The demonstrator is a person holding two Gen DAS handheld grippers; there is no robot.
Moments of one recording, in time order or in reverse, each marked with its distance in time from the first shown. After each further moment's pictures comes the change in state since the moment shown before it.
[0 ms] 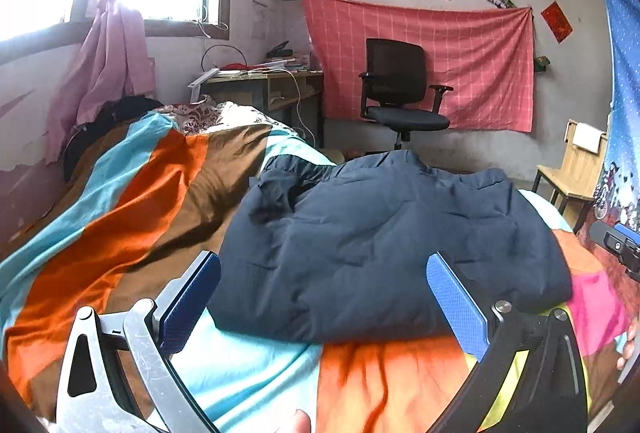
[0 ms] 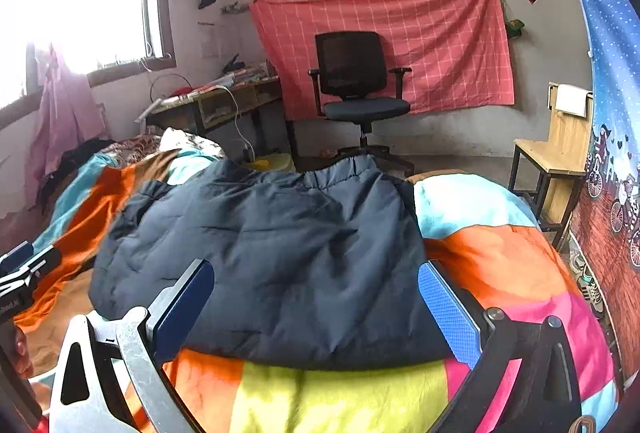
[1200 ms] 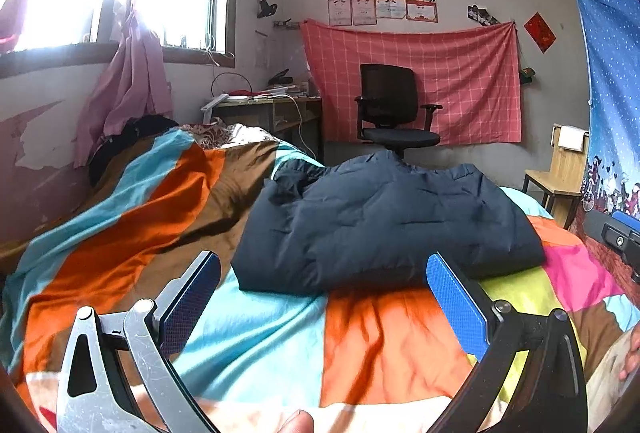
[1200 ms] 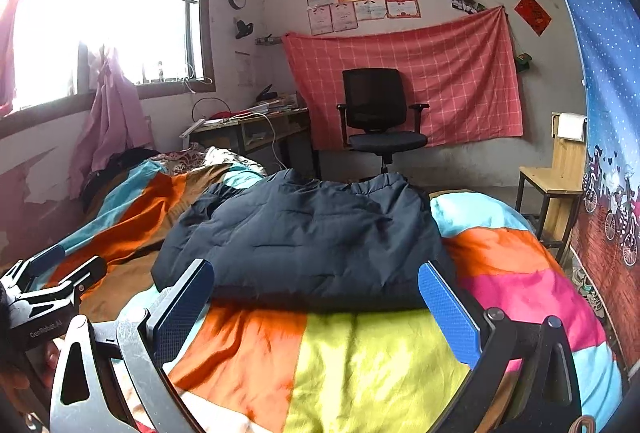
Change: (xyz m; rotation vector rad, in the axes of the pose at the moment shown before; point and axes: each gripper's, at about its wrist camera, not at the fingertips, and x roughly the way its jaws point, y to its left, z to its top) left arm -0.099 -0.008 -0.063 0.029 -0.107 0.004; right arm -0.113 0.055 -0.058 -0.043 -0.112 0.050
